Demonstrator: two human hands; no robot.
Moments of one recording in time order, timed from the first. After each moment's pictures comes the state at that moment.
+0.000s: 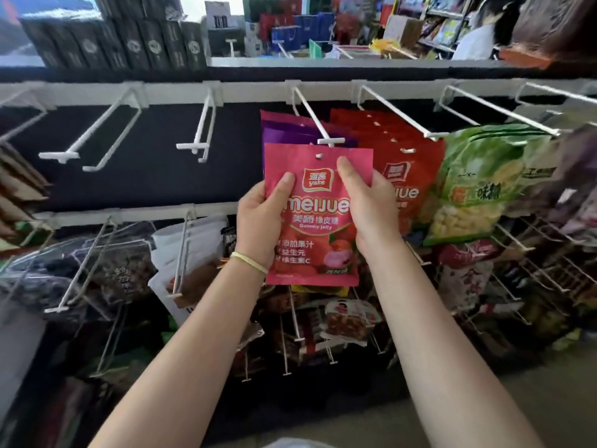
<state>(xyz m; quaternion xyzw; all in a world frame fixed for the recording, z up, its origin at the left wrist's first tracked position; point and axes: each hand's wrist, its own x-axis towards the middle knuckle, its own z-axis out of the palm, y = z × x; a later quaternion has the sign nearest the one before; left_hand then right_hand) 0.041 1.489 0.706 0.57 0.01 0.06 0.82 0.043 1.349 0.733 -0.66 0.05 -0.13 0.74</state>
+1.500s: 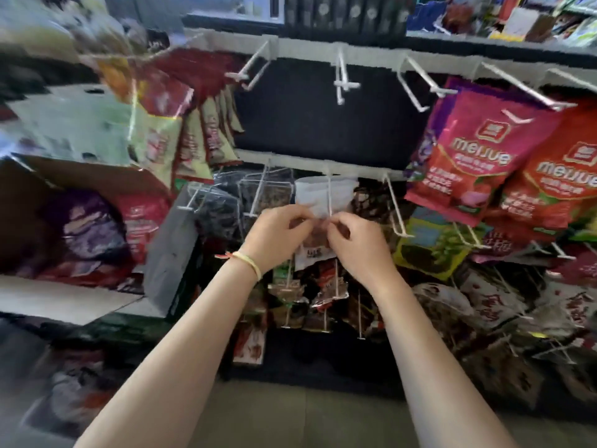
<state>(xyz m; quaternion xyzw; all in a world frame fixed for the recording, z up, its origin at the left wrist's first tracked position) -0.104 1.741 0.650 0.89 -0.03 0.08 0.45 -0.079 1.569 0.648 -0.90 -0.18 -0.05 0.40</state>
